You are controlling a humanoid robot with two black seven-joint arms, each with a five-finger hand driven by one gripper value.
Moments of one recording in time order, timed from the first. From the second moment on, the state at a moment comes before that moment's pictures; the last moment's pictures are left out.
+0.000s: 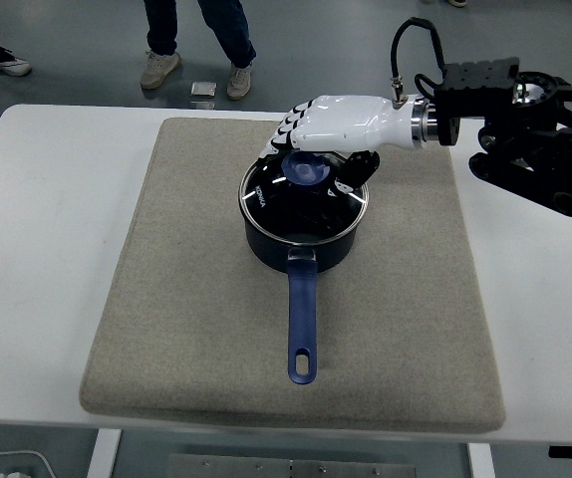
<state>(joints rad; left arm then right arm) 0.05 0.00 -0.13 -0.15 0.08 -0.05 -0.03 1.52 -0.25 -0.28 0.90 -1.39 -0.09 0.61</state>
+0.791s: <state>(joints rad) 0.05 0.00 -0.13 -0.15 0.08 -0.05 -0.03 1.51 -0.25 -0.28 0.88 -1.39 -0.09 0.61</state>
